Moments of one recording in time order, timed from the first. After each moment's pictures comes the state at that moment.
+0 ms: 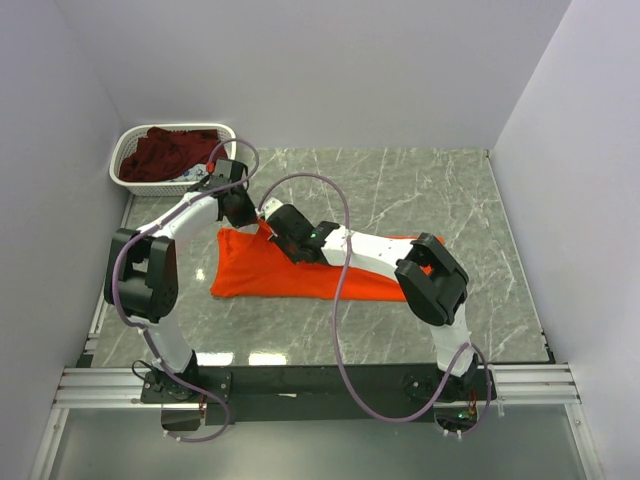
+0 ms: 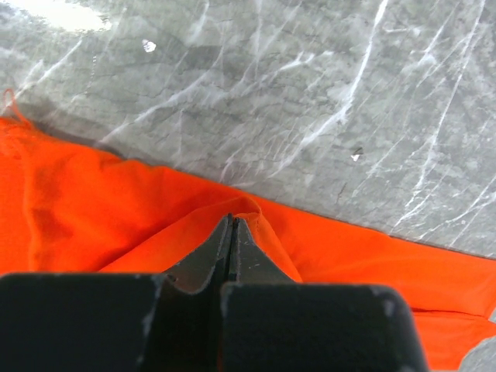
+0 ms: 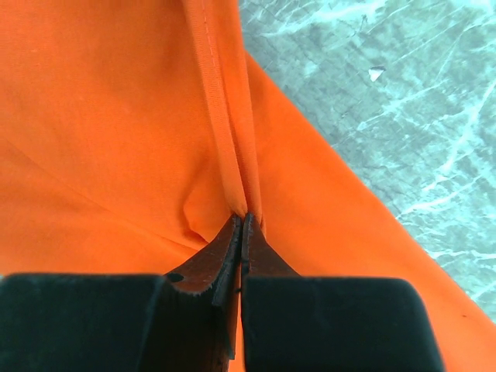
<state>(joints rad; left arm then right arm) -0.25 1.78 1.30 -0.46 -0.01 -0.75 0.92 2.01 1.48 -0.35 0.29 0.00</state>
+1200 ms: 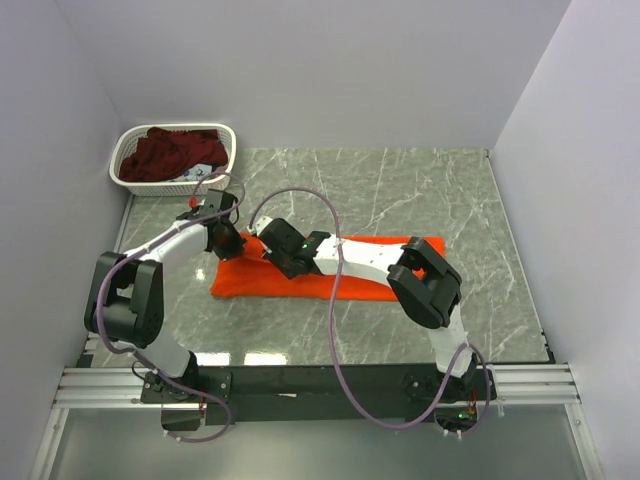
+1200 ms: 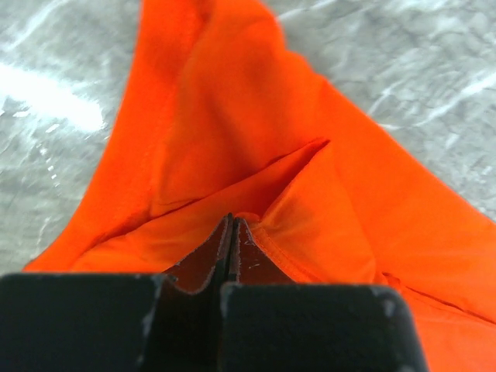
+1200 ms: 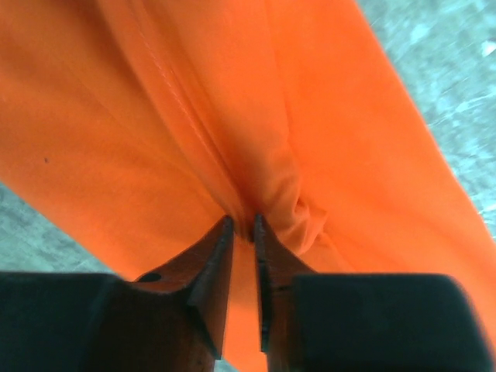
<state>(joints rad) -0.23 1.60 1.00 -0.48 -0.09 -0.84 0.98 2.03 1.48 -0.41 0.23 0.01</state>
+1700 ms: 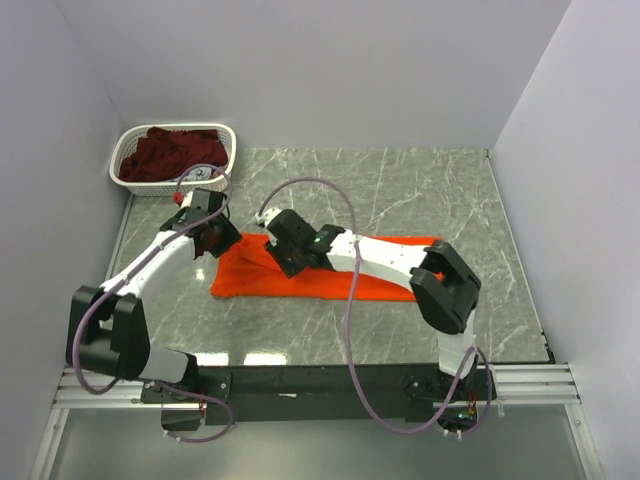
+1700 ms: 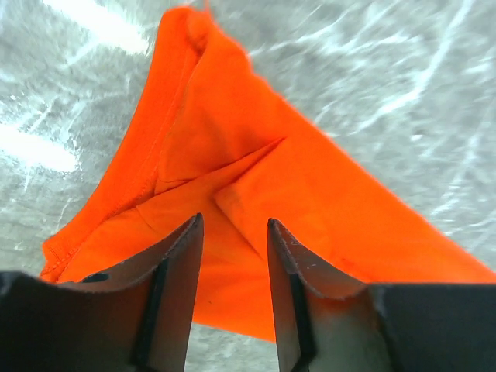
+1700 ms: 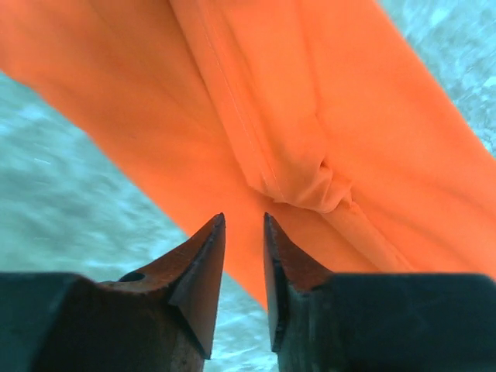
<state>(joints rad) -0.23 1.42 0.95 -0.48 -0.14 -0.88 0.97 1.93 1.45 -0.45 0.11 0.13</state>
